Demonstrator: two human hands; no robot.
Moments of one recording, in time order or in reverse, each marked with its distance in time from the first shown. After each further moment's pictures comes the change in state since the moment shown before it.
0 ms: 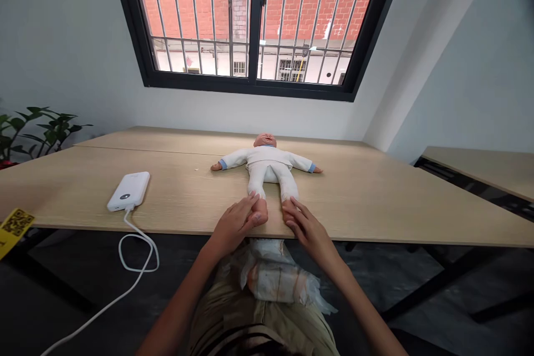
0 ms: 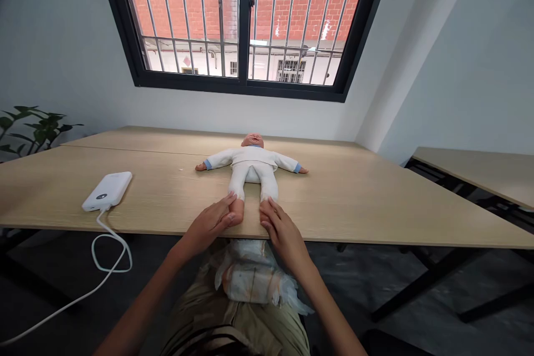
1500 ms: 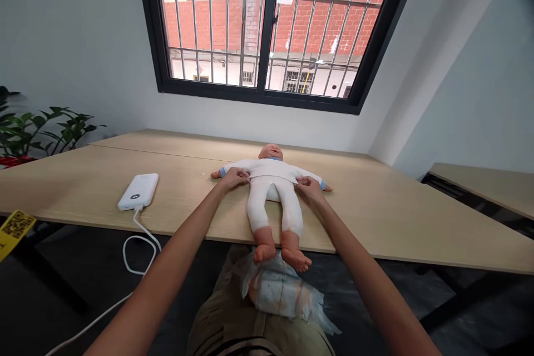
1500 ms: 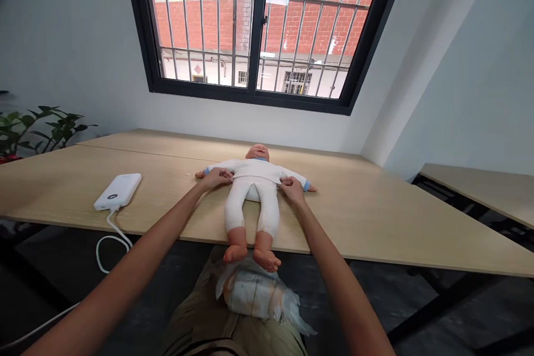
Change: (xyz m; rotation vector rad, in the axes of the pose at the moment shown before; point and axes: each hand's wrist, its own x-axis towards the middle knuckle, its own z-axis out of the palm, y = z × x) left_hand 0.146 -0.107 -0.041 -0.524 0.118 -0.219; right_hand 0.143 0.100 0.005 0.646 0.279 0.524
